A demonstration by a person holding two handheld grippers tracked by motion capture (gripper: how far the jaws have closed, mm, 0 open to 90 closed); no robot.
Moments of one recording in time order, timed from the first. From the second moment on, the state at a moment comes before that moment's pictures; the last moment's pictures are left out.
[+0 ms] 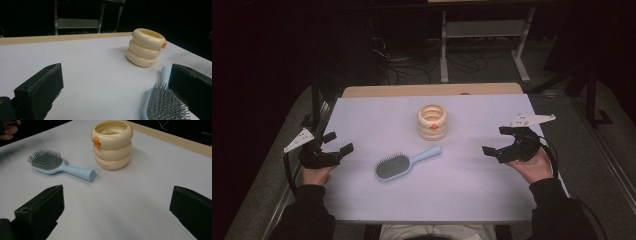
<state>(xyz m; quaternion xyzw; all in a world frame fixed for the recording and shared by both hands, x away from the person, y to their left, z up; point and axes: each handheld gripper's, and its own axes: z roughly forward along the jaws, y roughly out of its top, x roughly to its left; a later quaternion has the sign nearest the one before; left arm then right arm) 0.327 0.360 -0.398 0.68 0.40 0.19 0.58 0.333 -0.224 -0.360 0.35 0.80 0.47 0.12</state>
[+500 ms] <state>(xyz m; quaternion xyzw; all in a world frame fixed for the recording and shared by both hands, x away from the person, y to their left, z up) 0.327 0.360 -0.399 0.68 0.40 0.19 0.58 0.344 -0.201 -0.343 0.32 0.82 0.46 0.11</state>
